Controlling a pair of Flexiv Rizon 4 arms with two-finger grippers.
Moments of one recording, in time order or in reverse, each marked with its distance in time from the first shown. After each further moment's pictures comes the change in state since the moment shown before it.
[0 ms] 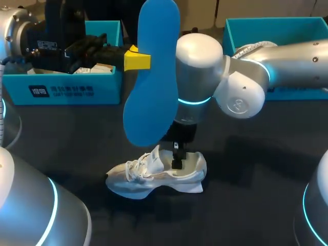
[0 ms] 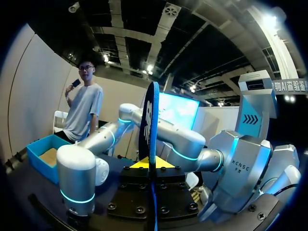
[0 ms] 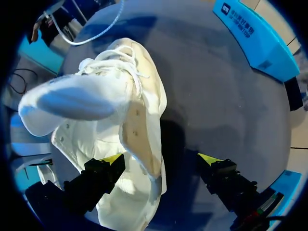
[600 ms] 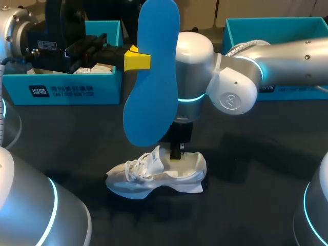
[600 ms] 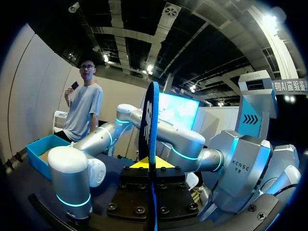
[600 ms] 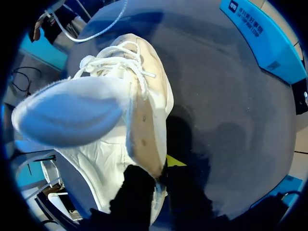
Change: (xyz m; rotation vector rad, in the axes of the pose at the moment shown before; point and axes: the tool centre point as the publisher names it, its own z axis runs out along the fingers) left arm 0.000 0.000 0.000 0.000 0.000 0.000; right arm 0.008 0.004 0.001 0.042 0.057 -0.023
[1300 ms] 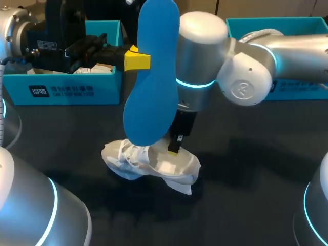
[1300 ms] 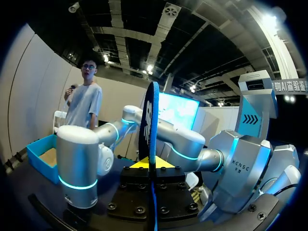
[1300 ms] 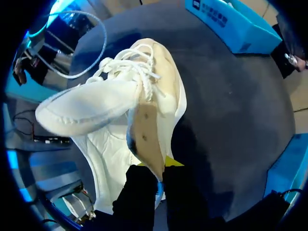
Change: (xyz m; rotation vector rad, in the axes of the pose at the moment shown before) left arm 0.000 0.000 0.000 0.000 0.000 0.000; right arm 0.026 0.008 -0.057 -0.080 0.016 0.322
